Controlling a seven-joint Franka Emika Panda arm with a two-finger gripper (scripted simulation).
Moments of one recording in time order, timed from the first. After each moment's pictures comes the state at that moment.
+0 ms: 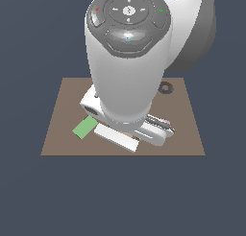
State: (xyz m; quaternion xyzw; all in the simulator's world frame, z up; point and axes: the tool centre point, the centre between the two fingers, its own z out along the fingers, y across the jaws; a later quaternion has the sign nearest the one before) arm 0.084 0.005 0.062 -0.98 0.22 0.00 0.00
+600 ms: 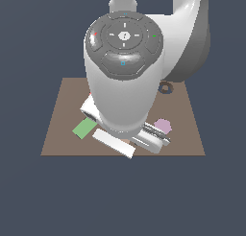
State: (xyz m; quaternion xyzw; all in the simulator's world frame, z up) arm 0.094 0.001 0.049 -0.97 0.25 0.00 0.00
